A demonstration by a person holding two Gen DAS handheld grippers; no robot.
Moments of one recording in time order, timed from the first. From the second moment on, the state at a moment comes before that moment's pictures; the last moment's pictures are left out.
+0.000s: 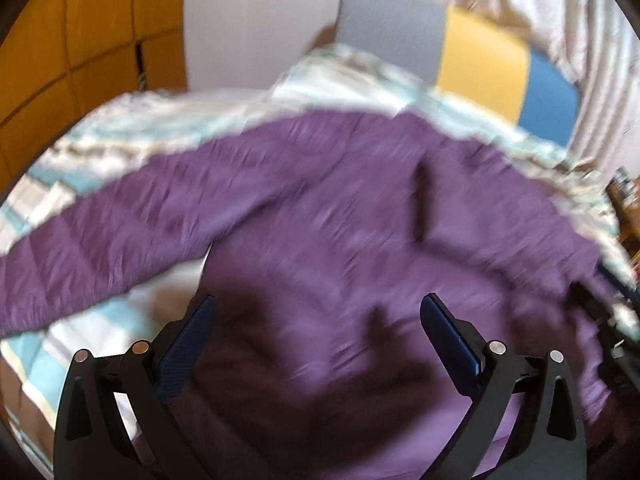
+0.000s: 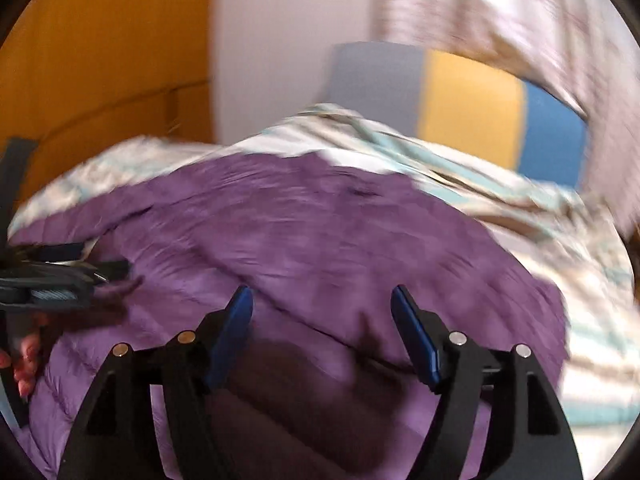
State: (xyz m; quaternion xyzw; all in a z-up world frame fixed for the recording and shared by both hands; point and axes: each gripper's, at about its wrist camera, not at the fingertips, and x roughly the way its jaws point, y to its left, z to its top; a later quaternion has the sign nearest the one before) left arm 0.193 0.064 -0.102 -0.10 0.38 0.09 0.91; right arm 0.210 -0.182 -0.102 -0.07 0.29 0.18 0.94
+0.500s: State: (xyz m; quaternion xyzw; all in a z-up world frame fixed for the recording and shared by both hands) left arm 0.278 0.018 -0.136 -0.01 0.40 0.09 0.91; right arm 0.195 -0.306 -0.122 0.13 0.32 -0.03 0.94
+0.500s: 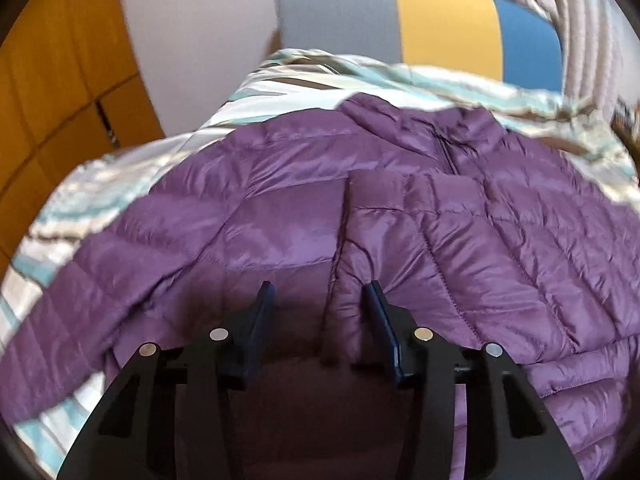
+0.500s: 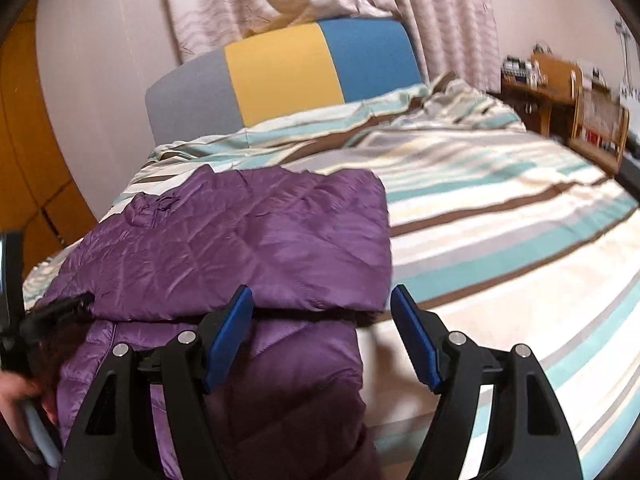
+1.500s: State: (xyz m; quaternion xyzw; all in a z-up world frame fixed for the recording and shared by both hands) left arm 0.273 0.031 -0.148 -0.05 0.41 0.10 0.91; right arm 0.277 -0.315 -0.127 0.08 0.36 -0.02 0.93
